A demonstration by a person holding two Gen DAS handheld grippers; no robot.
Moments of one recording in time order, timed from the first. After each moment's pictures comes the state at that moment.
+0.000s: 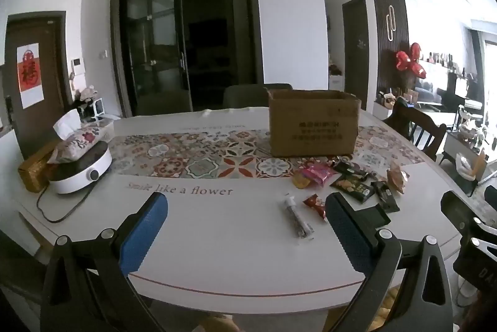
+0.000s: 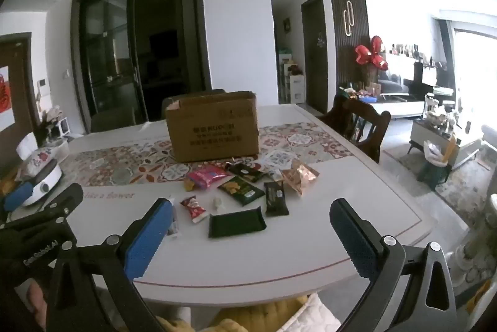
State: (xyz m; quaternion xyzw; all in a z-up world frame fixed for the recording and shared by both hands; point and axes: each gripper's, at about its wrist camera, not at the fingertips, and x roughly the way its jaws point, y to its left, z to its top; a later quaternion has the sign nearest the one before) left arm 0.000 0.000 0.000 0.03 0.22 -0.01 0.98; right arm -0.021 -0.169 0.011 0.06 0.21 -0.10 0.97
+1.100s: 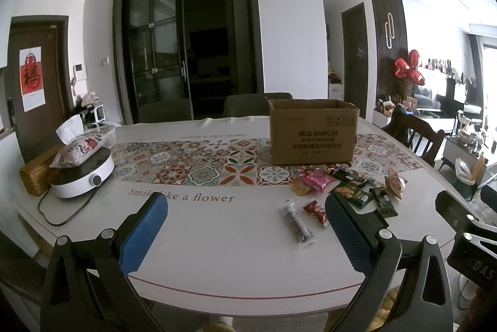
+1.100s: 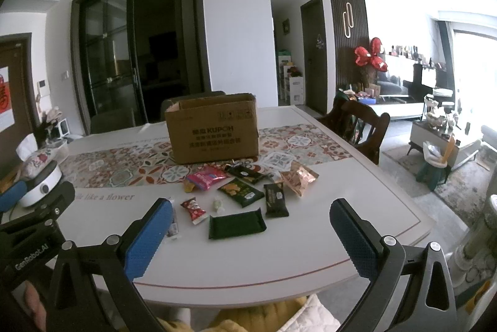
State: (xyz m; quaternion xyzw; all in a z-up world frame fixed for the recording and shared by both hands) left arm -0.009 0.001 0.004 0.03 0.19 -0.01 0.98; right arm -0.022 -0.169 0.011 0.06 0.21 -0.10 0.97
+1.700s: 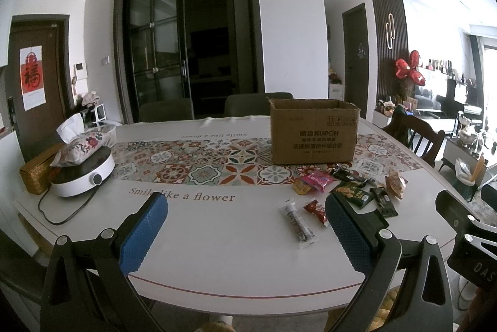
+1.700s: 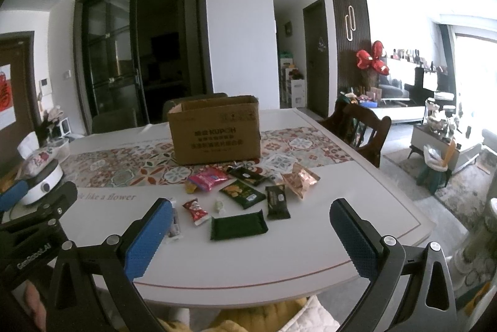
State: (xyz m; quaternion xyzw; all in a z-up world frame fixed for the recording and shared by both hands) left arm -0.009 0.002 0.004 0.03 0.19 -0.01 0.98; right arm -0.020 -0.164 0.017 0.06 0.21 -0.10 0.97
